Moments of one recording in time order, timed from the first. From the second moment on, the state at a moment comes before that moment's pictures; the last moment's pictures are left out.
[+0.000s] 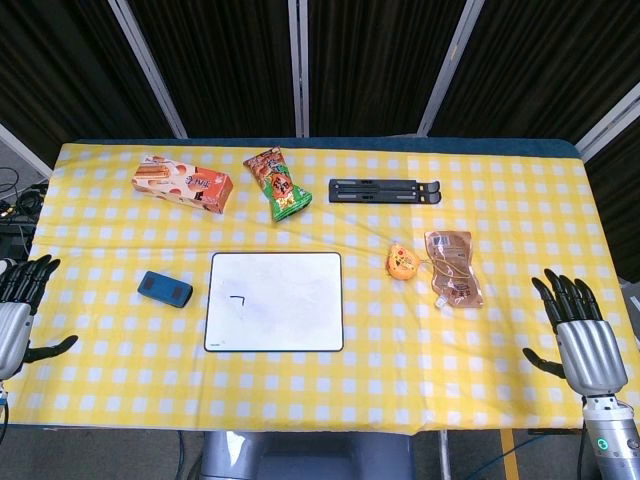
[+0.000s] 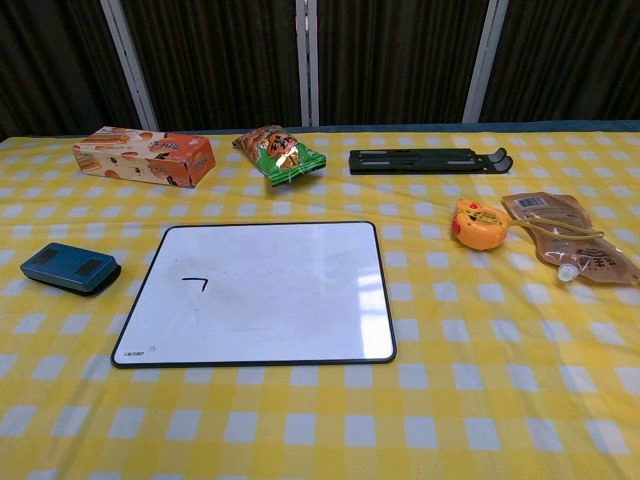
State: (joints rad) left arm -0.14 -0.99 -0.06 -1.80 1.43 1.42 0.05; right arm 0.12 -1.13 0.07 -1.61 -1.55 1.50 -0.08
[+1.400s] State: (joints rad) left arm -0.56 -1.50 -0.02 -0.99 1.53 0.93 -0.10; right arm 0.15 -1.16 0.09 -1.58 -1.46 1.43 -0.16
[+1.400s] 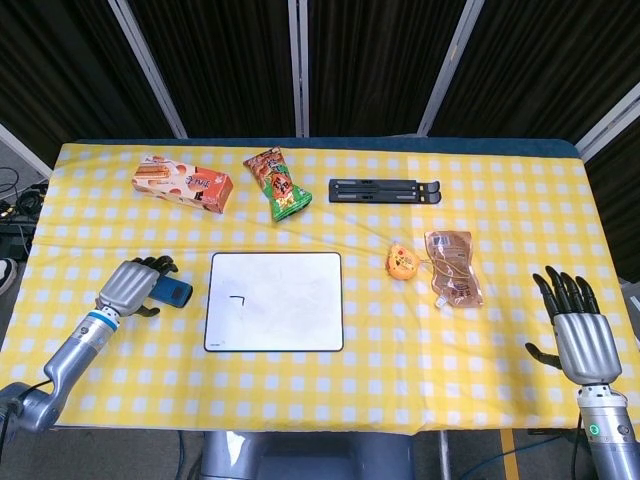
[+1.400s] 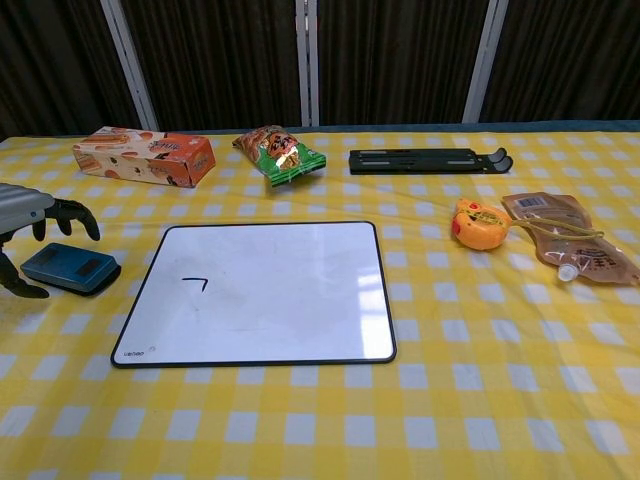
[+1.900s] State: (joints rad) left arm -0.57 -1.50 -0.03 -1.00 1.47 0.92 -0.09; right arm 0.15 -1.16 0.09 -1.58 -1.45 1.42 -0.16
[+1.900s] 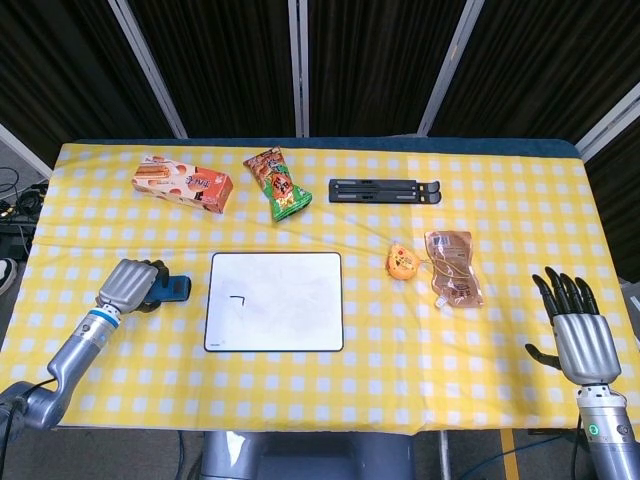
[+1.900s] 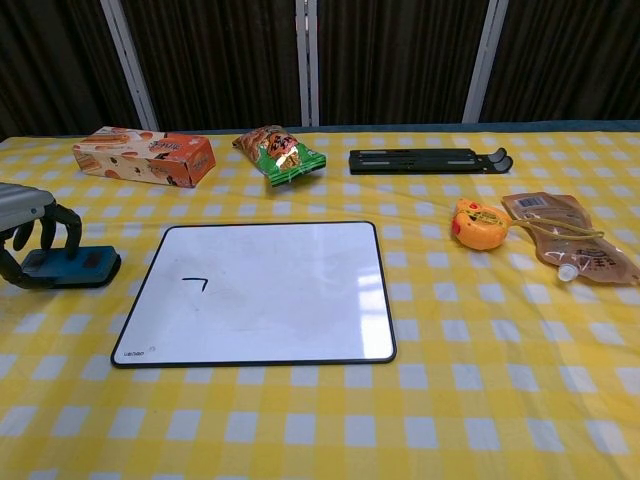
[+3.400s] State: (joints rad) left arm -0.79 -1.59 -0.12 -1.36 1.16 0.76 0.34; right arm 0.14 -1.15 0.11 -1.56 -1.41 1.42 -0.12
